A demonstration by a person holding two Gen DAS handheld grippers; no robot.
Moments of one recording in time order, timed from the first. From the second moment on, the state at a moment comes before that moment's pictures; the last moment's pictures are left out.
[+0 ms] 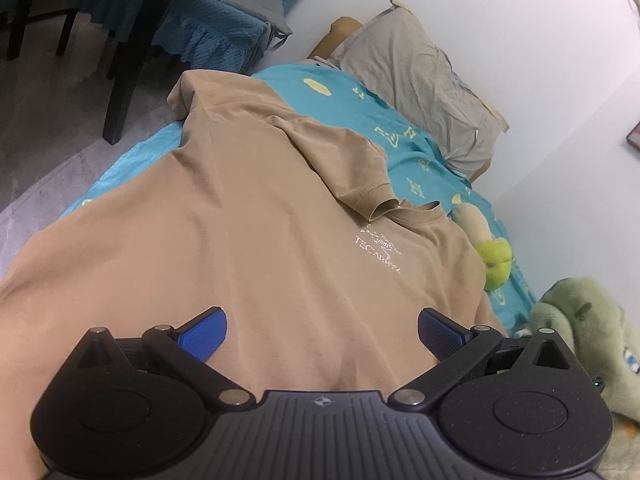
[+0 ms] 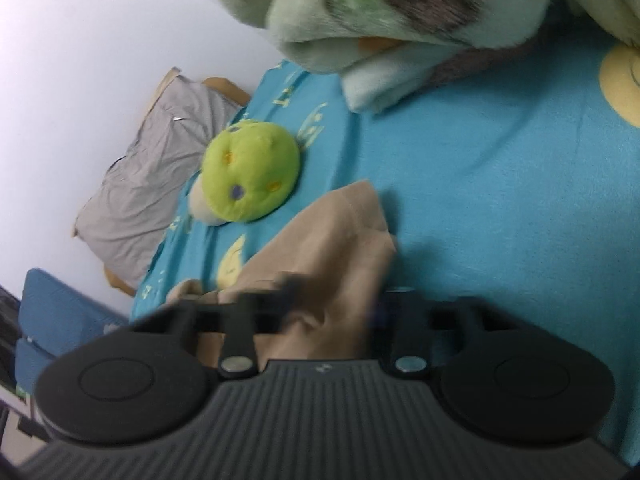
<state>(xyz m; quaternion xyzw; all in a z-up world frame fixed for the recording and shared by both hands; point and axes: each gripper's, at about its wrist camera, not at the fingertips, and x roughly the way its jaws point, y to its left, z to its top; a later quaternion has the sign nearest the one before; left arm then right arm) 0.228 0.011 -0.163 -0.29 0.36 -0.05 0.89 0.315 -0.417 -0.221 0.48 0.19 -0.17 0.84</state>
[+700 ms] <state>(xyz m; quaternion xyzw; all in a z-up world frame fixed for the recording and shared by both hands) 0.221 -0.005 -0.128 -0.12 0.32 -0.04 0.94 0.266 -0.390 -0.144 0.20 0.20 -0.24 0.93</state>
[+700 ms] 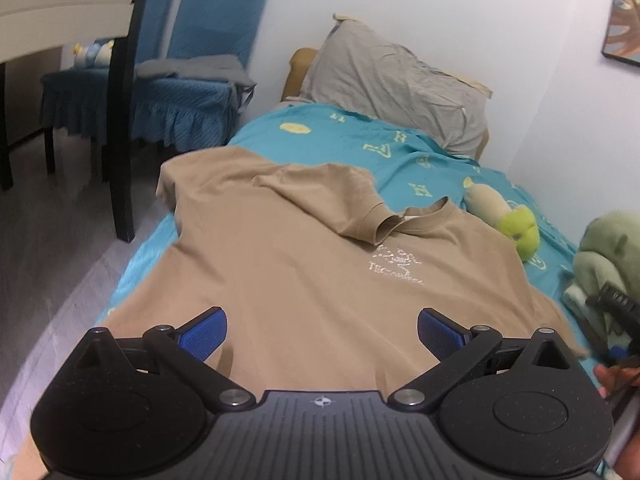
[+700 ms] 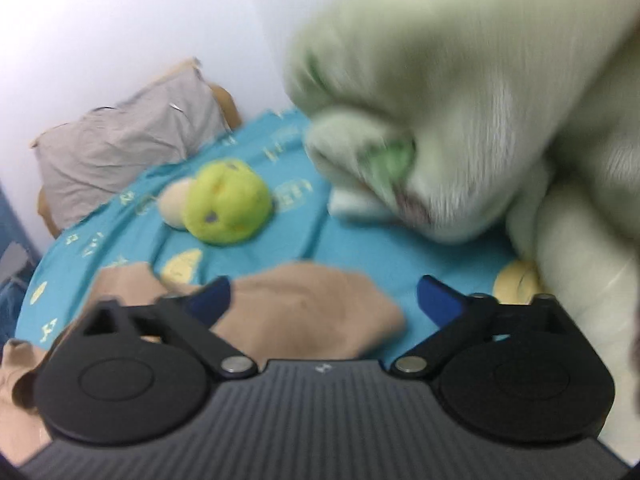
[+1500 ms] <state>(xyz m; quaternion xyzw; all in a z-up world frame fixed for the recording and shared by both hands) 0.229 0.062 -0.115 -0.16 0.33 0.01 0.93 0.414 -0.128 -0.158 -0.04 0.31 0.11 0.94</state>
